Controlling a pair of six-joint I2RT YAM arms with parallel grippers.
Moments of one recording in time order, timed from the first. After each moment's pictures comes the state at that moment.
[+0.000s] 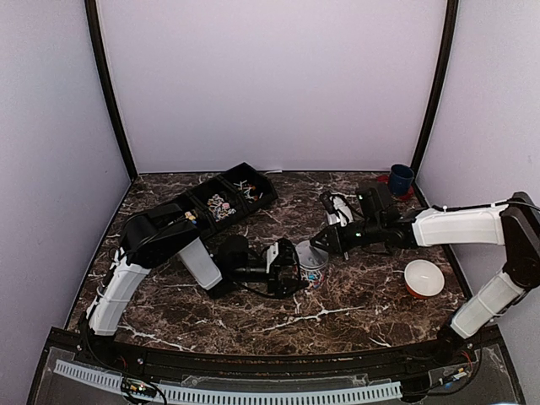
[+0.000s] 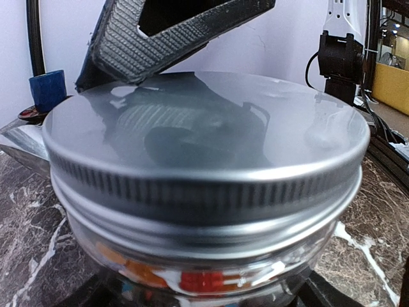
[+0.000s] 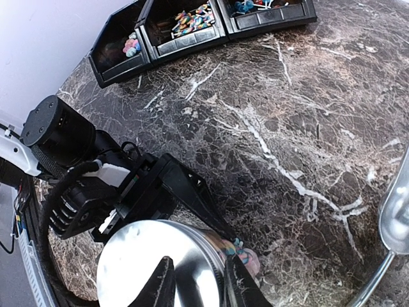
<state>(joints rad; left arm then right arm) -0.85 2.43 1.07 1.24 0.69 0.07 0.65 1.51 0.82 0.00 -0.41 0.23</state>
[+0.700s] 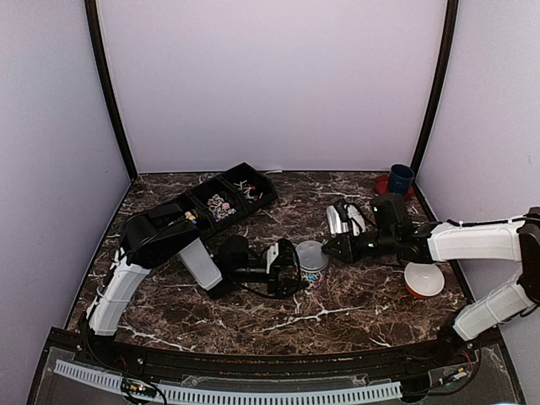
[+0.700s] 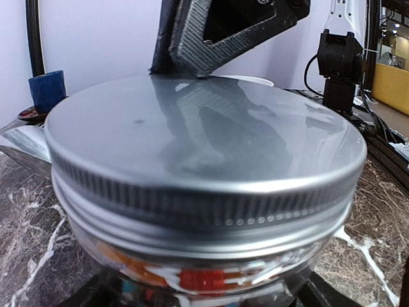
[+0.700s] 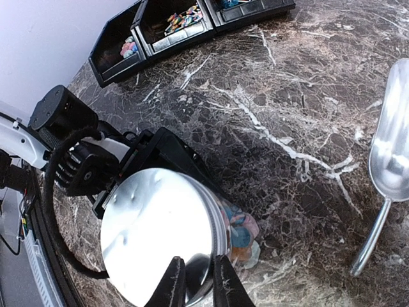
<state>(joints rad) -0.84 2.43 1.07 1.24 0.69 0.07 0.64 1.37 0.66 0.06 -0.38 0.30</state>
